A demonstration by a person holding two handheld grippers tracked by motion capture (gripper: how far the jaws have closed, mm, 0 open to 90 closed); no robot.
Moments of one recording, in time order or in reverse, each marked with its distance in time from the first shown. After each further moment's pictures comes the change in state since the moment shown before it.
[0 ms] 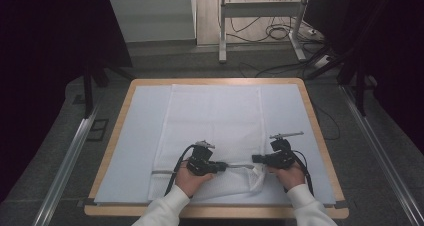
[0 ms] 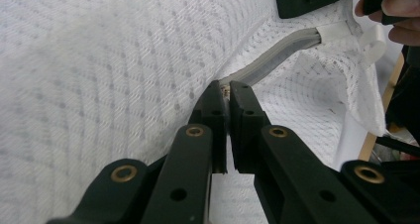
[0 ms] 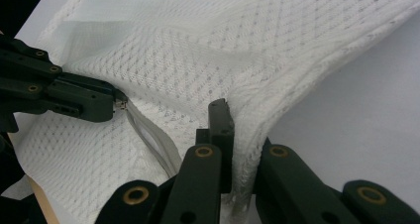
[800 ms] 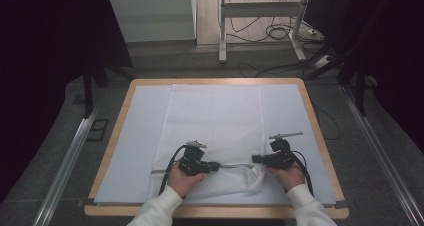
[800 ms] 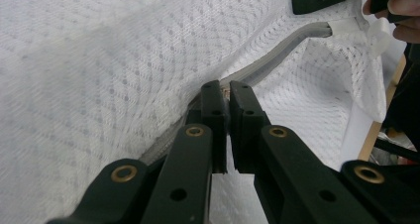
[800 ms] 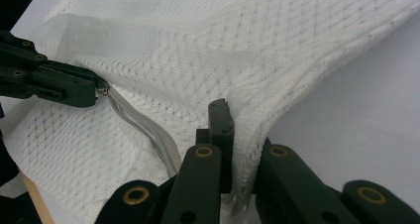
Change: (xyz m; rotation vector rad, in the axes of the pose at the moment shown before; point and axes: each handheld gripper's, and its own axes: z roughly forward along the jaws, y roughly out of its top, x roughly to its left) left arm 0.014 -0.009 -0.015 -0.007 0.004 -0.031; right arm 0.001 -0.001 0.001 0.005 -0.012 -0.014
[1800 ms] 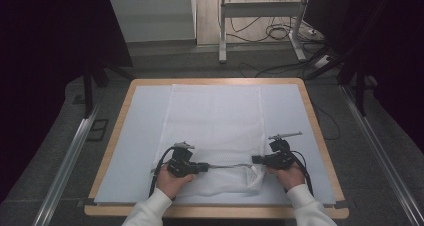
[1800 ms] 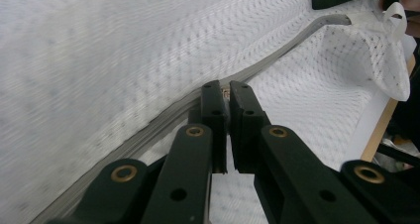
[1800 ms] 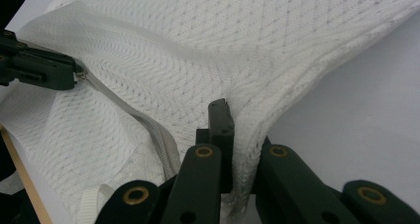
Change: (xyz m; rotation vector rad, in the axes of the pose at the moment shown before) left arm 0.017 -0.015 -0.026 -0.019 0.039 -0.031; right arm 0.000 0.000 0.001 0.013 -0.001 -0.005
